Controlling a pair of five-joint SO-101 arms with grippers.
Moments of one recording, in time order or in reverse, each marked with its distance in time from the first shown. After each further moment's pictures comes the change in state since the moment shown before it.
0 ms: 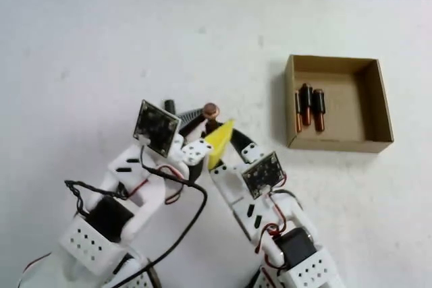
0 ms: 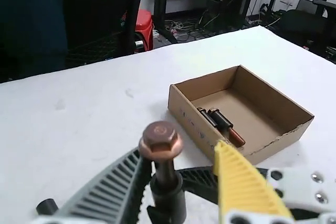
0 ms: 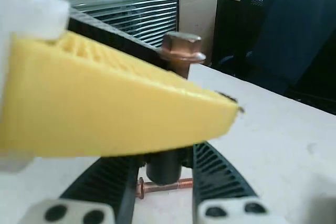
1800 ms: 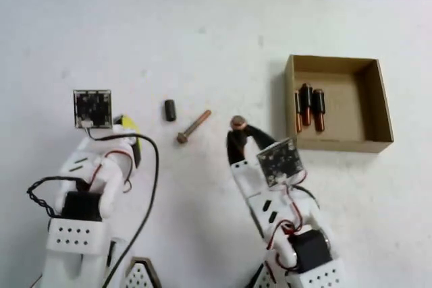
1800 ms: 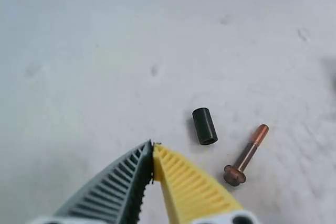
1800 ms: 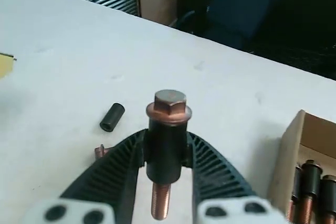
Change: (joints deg) left arm -32.1 0.0 8.1 9.2 -0.4; right arm 10.7 0.0 -13.7 20.8 0.1
